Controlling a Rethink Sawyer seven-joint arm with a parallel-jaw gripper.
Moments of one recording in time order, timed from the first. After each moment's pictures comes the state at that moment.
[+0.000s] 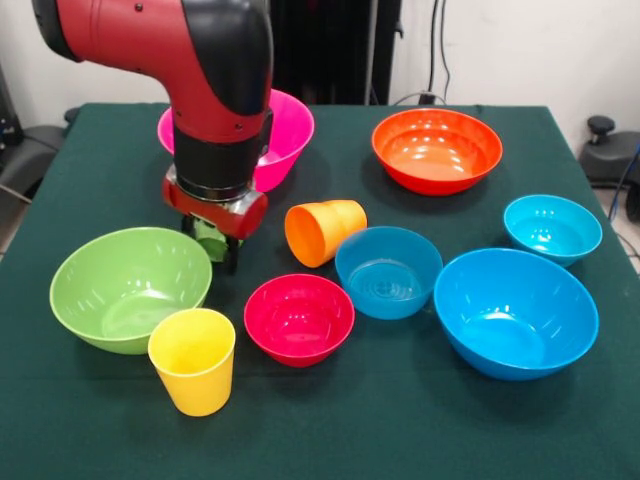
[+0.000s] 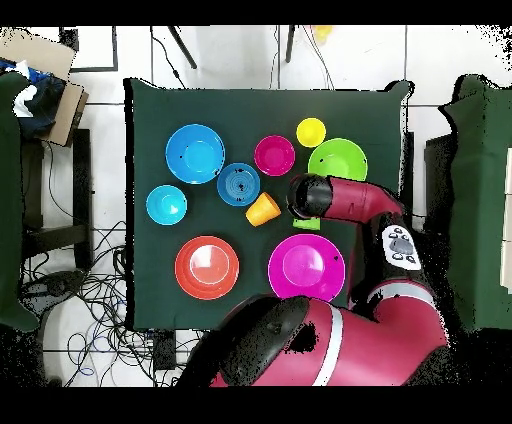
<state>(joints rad) -0.41 -0.36 0.01 1.40 -0.27 0.48 2.09</state>
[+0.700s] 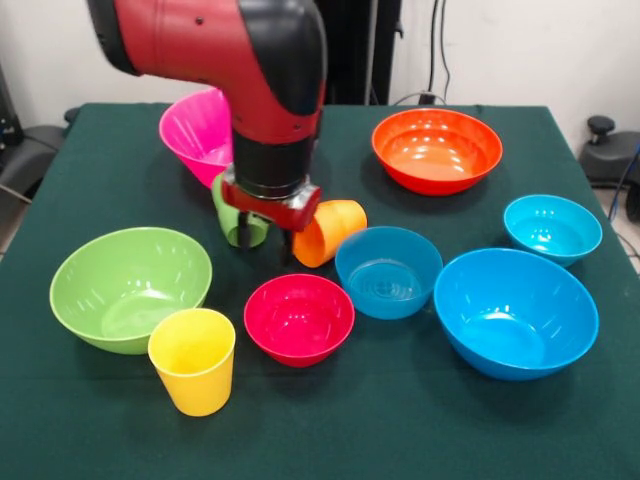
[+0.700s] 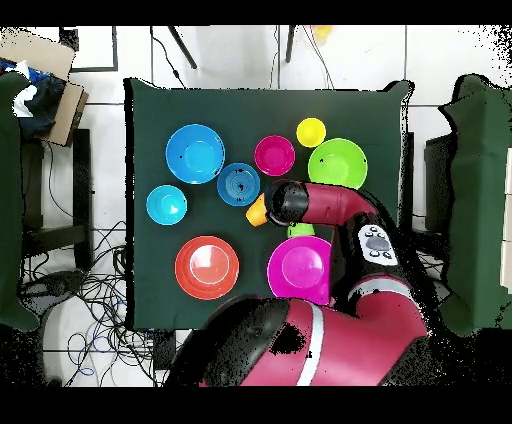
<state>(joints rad) -0.37 -0.37 0.04 1.48 -0.26 0.48 2.09</state>
